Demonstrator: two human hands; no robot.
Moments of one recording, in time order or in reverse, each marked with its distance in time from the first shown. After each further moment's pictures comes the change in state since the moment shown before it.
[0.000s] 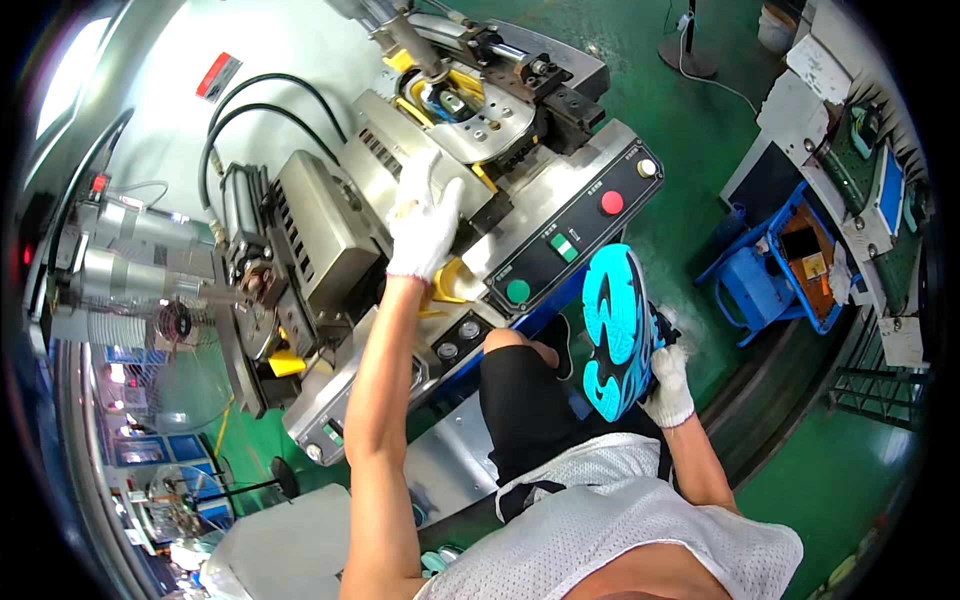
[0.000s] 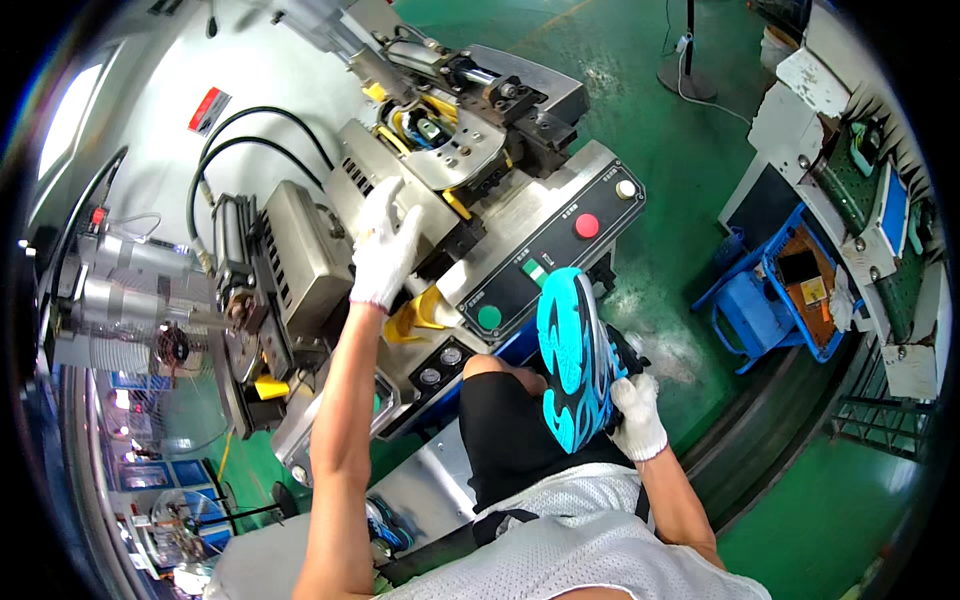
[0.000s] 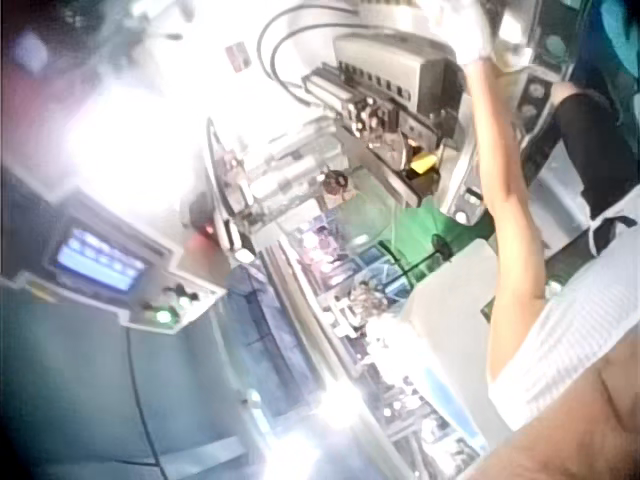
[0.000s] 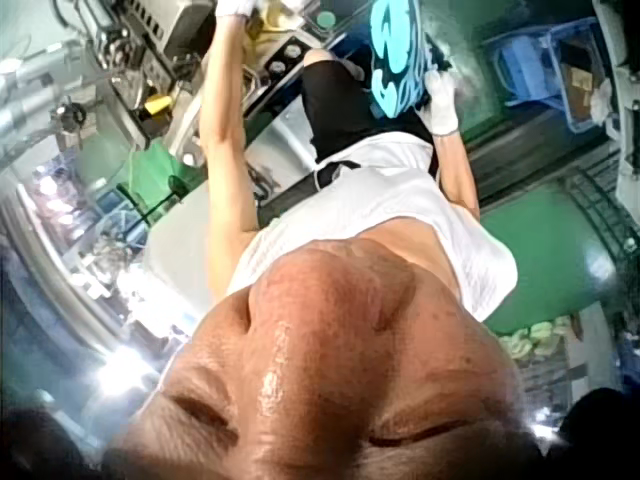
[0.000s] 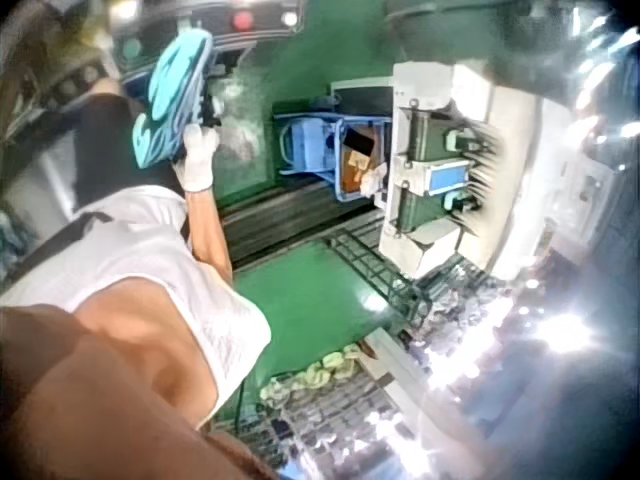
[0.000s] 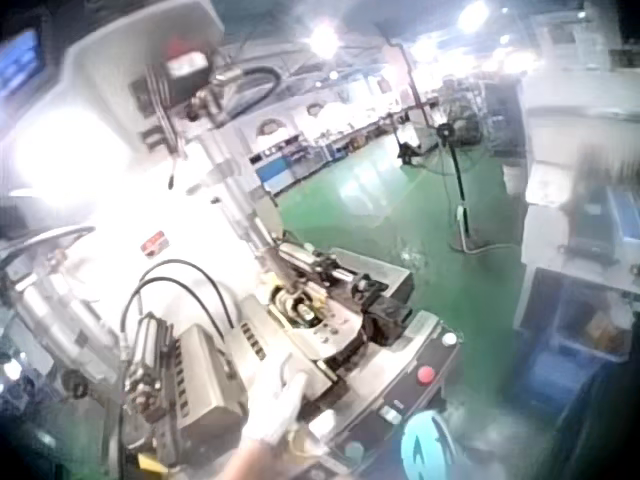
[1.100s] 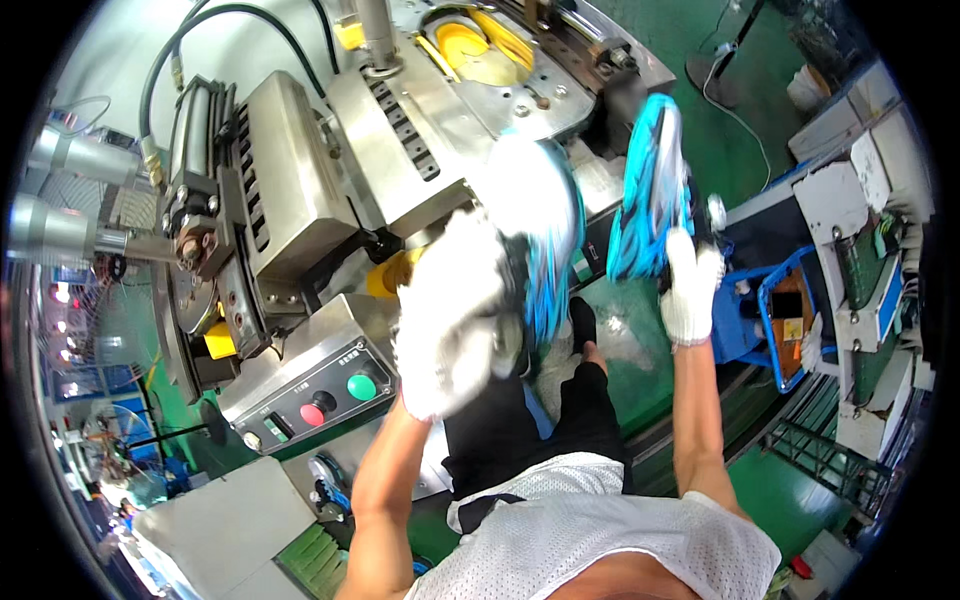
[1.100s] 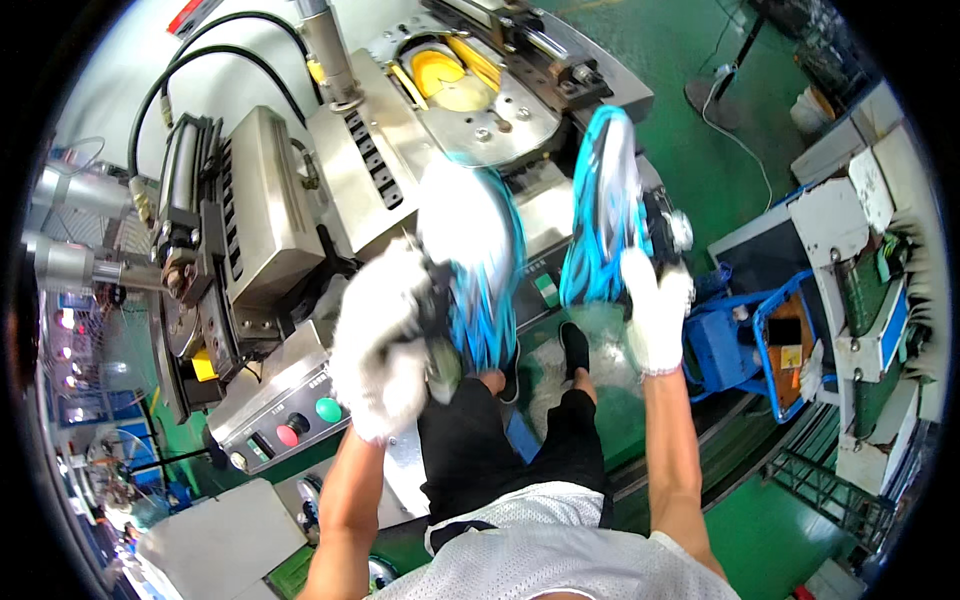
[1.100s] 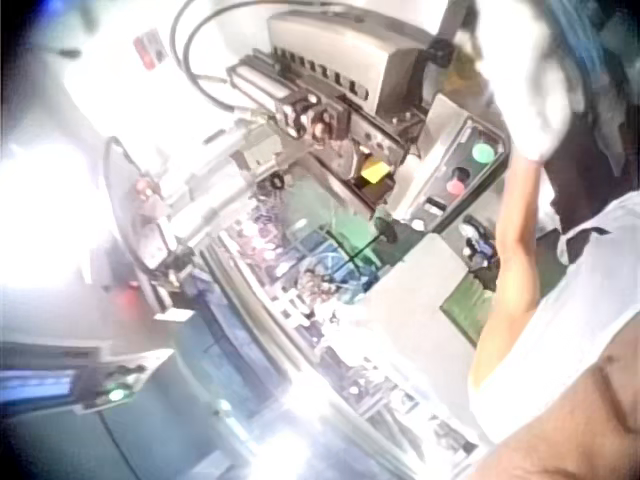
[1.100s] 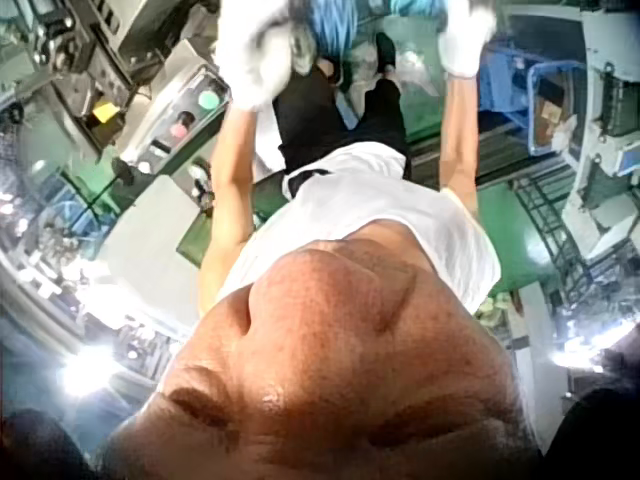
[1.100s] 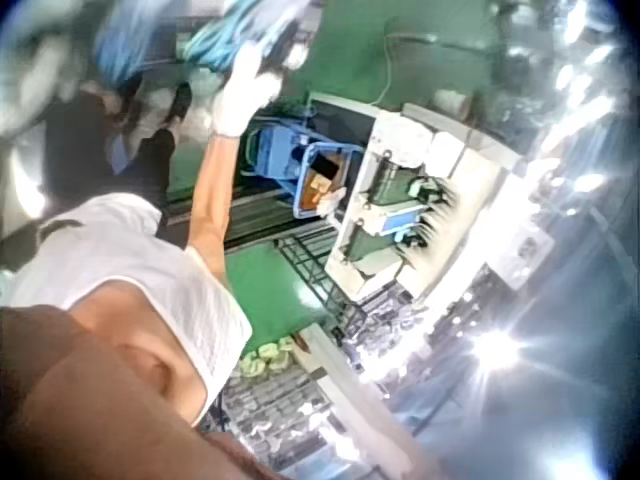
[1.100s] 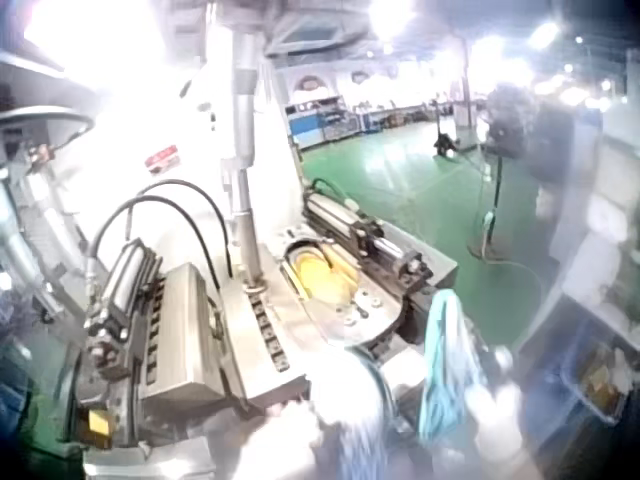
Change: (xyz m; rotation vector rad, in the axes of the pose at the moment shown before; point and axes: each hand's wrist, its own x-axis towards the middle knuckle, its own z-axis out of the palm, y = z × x) left_hand -0.098 0.040 -0.028 -0.470 0.170 0.164; right_hand 0.191 -0.057 0.032 -0.772 0.213 -0.507
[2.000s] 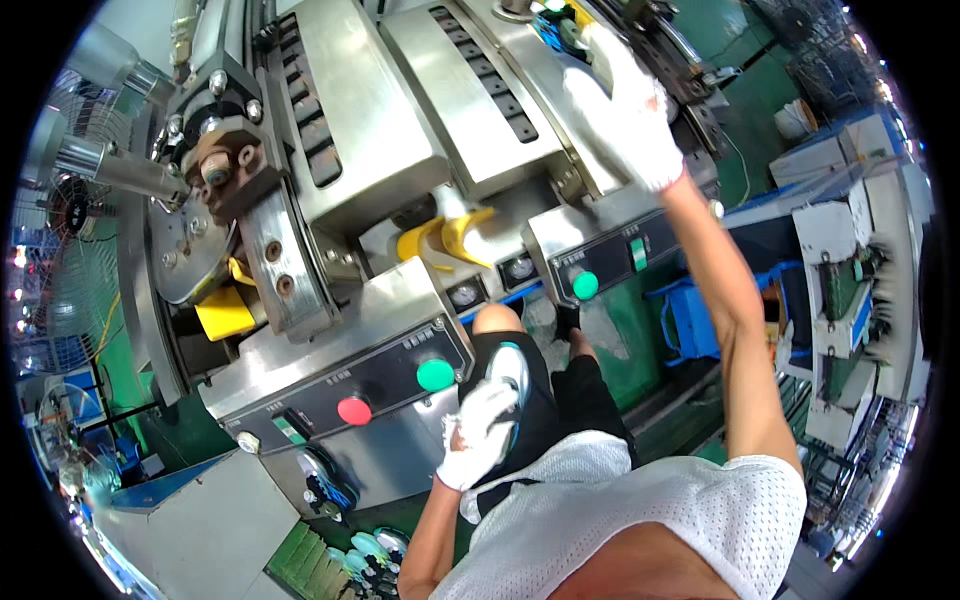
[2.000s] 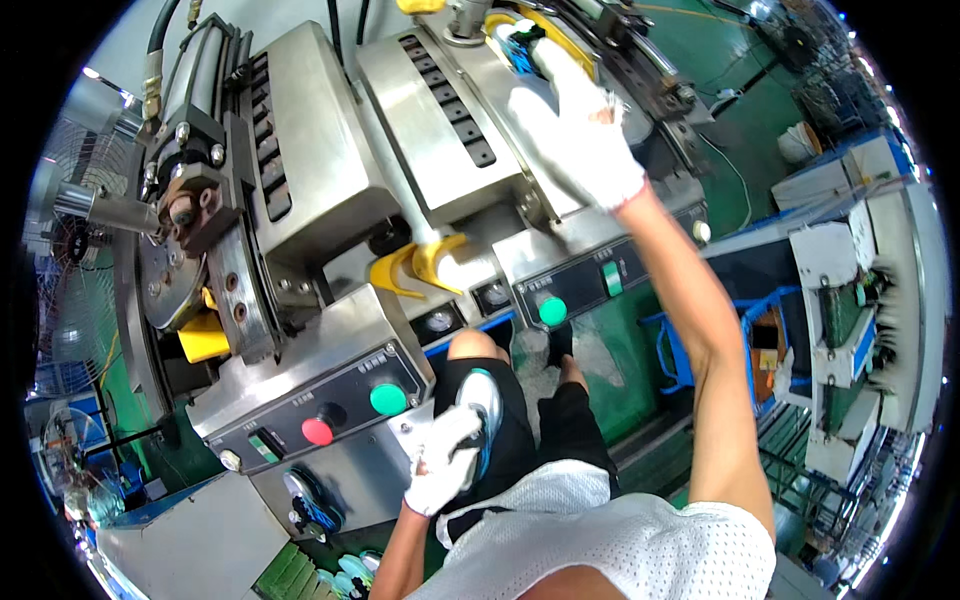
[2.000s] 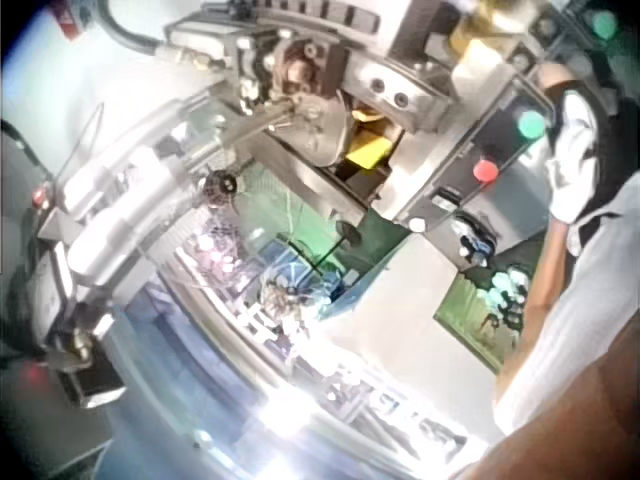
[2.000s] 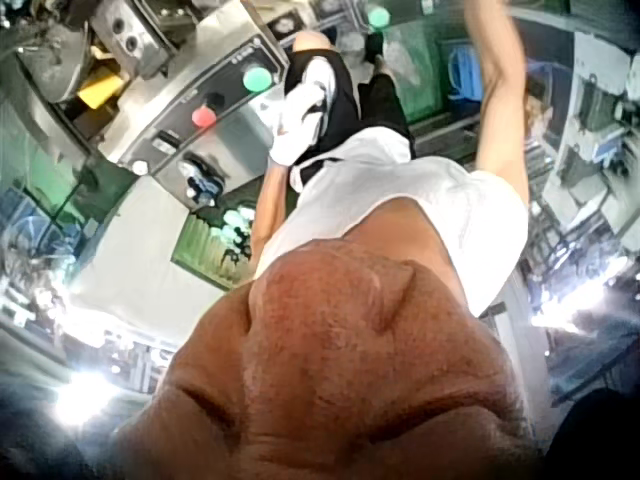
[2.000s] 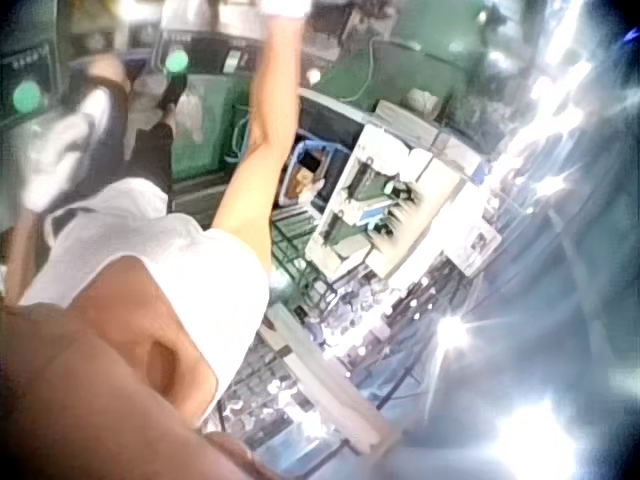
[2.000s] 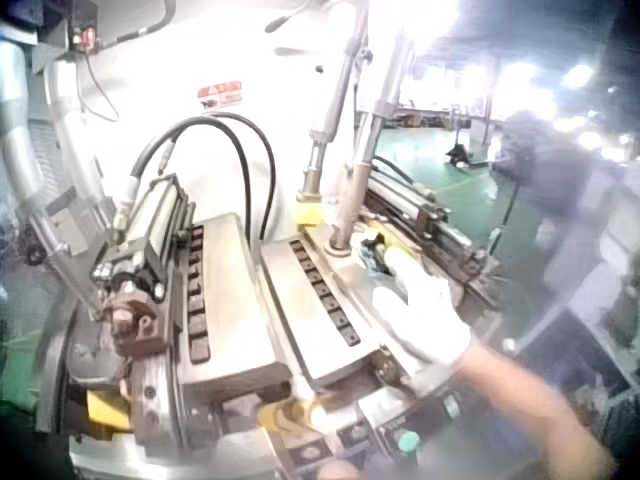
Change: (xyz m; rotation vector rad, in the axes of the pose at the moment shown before) left_hand -0.265 0.019 -0.044 -0.204 -0.202 -0.725; right_hand 0.103 -0.029 0.253 -0.583 -0.429 -0.699
